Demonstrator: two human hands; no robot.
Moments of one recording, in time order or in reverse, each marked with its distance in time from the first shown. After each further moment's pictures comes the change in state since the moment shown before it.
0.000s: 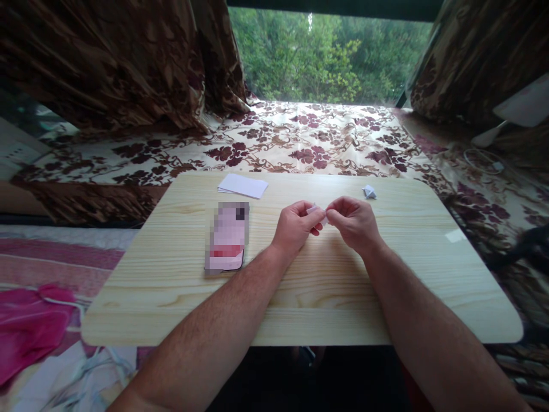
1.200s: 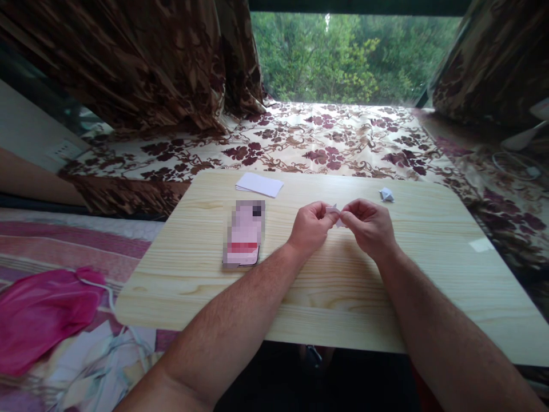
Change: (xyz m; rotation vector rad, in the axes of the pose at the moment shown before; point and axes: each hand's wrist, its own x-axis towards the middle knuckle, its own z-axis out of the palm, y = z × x) left_hand 0.002 -0.006 -0.005 0.101 -0.022 0.152; right_hand -0.005 -0.004 0.004 0.010 0.003 -0.009
